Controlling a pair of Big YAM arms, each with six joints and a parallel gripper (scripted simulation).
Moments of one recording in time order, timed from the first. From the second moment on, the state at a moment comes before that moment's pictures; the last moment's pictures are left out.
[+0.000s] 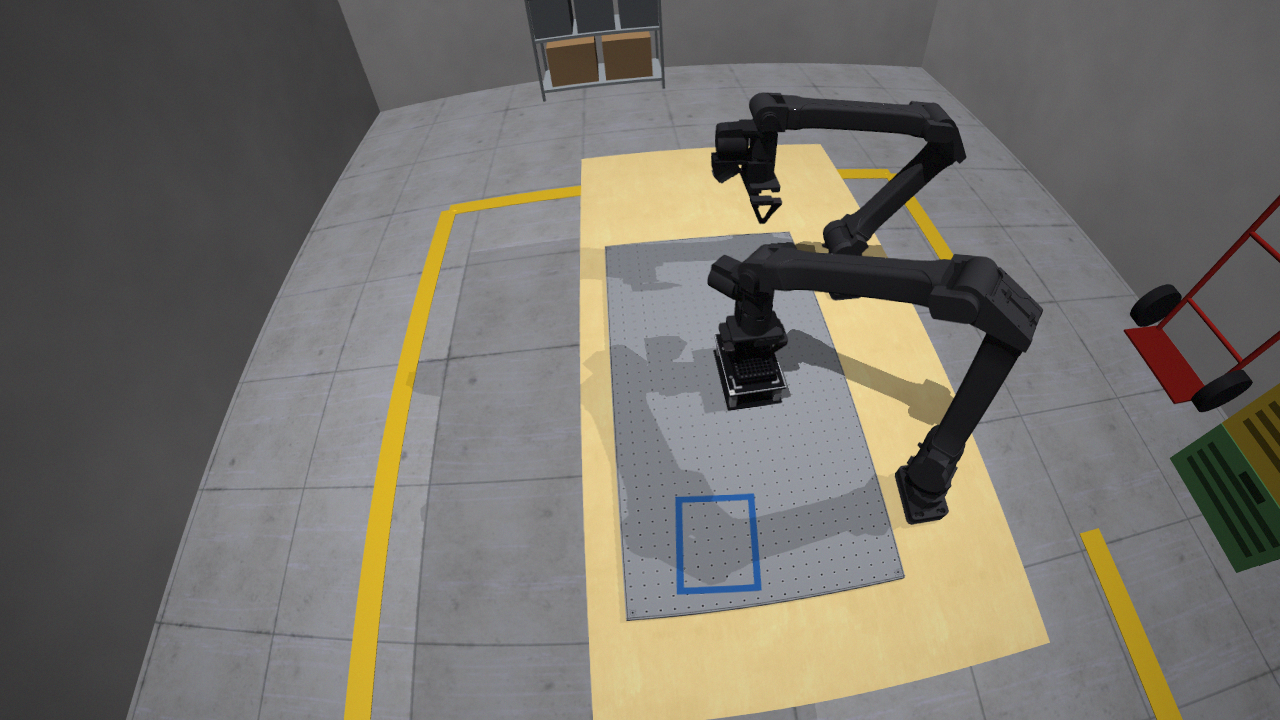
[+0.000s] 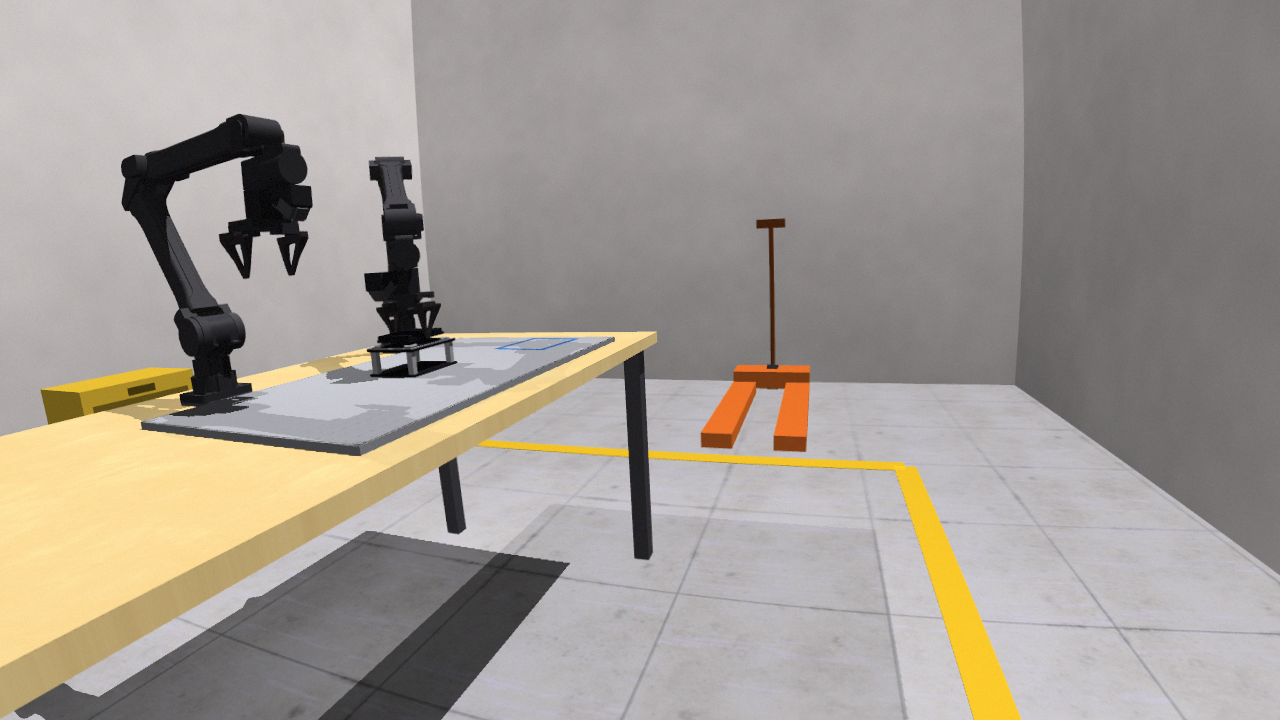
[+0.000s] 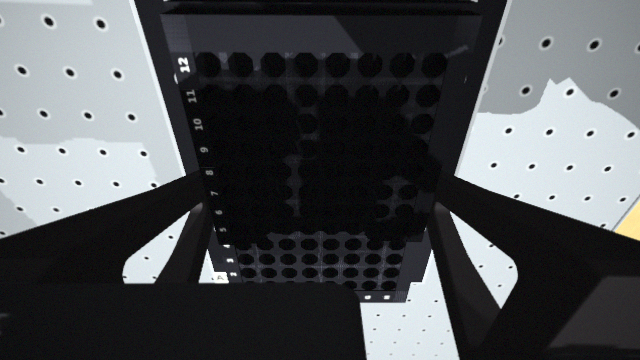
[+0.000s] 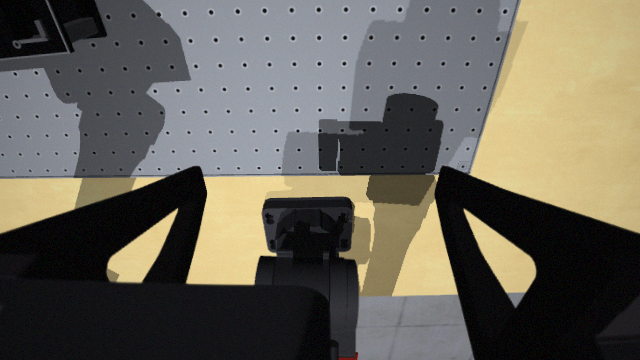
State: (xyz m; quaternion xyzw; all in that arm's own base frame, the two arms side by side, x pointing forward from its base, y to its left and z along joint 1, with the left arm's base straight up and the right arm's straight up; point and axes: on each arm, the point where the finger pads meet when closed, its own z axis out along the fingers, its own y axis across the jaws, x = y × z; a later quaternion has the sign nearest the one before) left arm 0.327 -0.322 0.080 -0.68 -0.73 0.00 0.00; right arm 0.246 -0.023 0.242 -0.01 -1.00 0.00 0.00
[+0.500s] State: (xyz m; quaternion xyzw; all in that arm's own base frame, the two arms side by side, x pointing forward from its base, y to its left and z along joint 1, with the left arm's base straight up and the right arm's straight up) left arm 0.327 -0.322 0.079 -0.68 -0.73 0.00 0.00; right arm 0.246 -0.023 0.242 -0.01 -1.00 0.00 0.00
